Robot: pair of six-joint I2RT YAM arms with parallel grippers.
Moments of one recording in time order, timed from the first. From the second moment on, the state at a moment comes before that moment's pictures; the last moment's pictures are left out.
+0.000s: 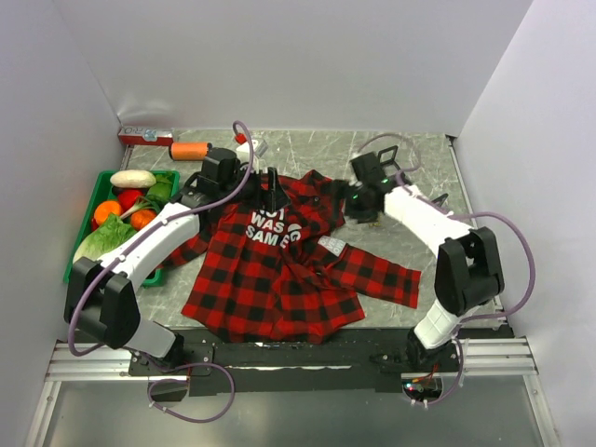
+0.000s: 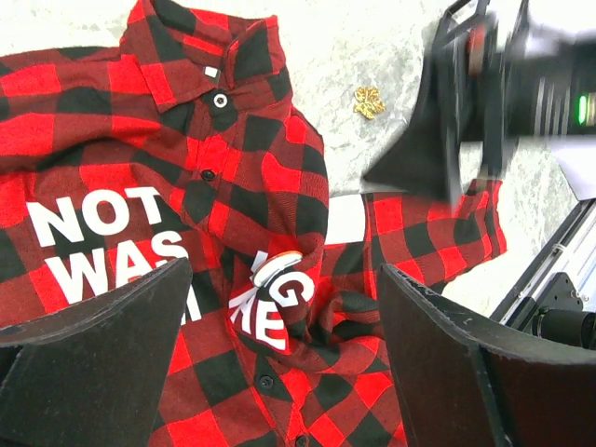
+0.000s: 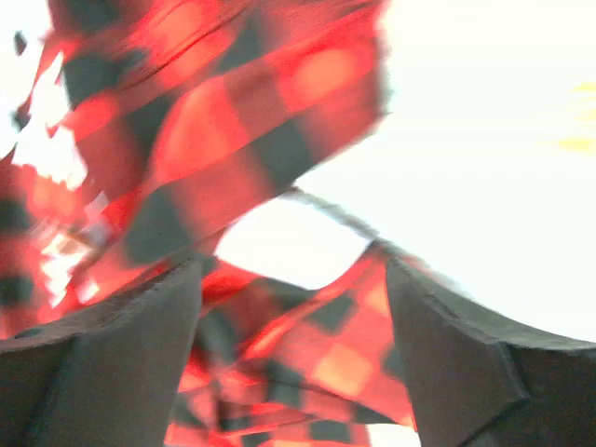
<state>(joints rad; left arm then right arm) -0.46 1.46 1.16 -0.19 0.39 -0.30 0.42 1.64 1.25 -0.62 -0.06 0.42</state>
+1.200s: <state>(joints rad) -0.46 1.44 1.16 -0.21 0.42 -0.29 0.16 2.14 1.65 -0.84 0.11 0.13</state>
